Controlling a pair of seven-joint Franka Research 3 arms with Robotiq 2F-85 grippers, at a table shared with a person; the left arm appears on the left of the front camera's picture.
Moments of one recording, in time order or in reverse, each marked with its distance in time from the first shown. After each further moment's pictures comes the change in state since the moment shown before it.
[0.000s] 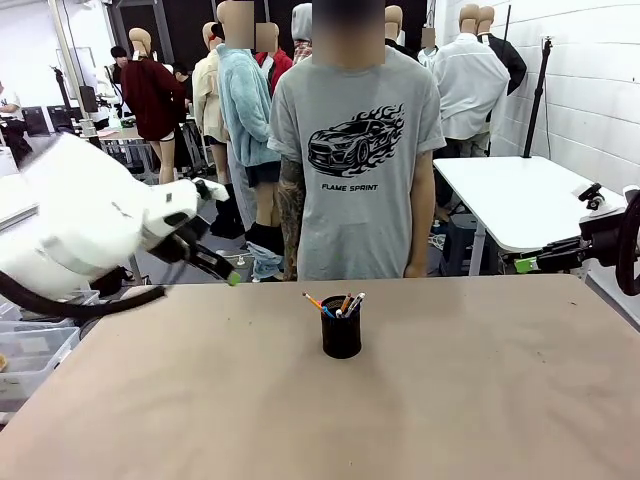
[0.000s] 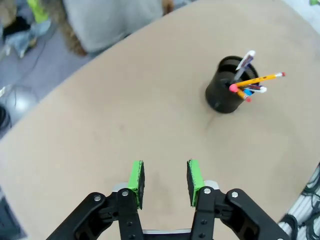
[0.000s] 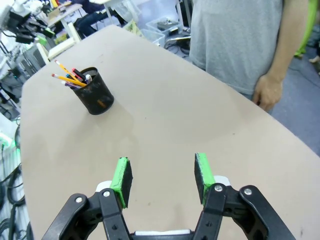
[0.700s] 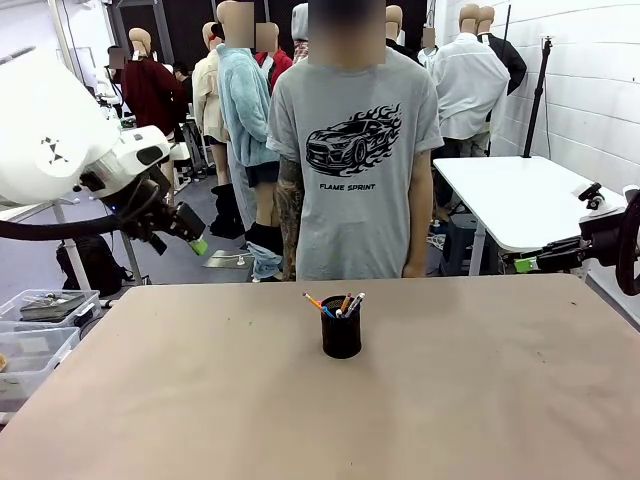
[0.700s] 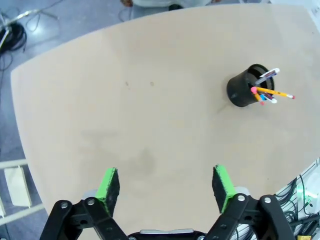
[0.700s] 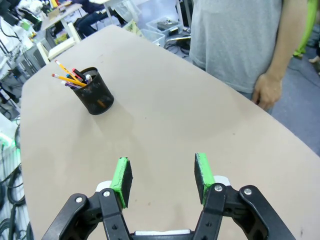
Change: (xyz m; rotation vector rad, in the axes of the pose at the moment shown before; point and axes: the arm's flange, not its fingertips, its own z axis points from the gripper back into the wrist) left arm 0.023 0.017 0.067 0.102 0.167 0.338; right arm 0.000 0.000 0.000 0.000 0.000 0.000
